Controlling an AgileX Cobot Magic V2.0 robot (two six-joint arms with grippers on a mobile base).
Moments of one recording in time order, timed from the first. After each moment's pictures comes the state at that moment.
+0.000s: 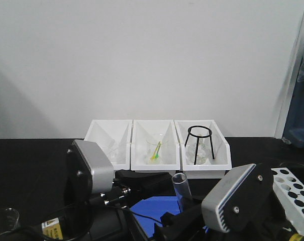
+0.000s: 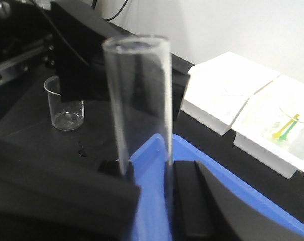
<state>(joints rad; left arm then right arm) -0.83 1.31 -0.82 0.62 -0.47 -0.72 0.72 1.07 -0.73 0.05 0.02 -0.17</state>
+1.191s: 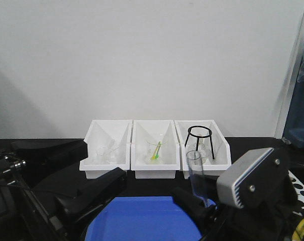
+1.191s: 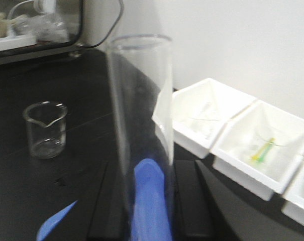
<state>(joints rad) -0.83 0.94 -0.82 0.57 -0.01 -0.66 0.65 1.07 -0.73 0.09 -0.08 -0.20</state>
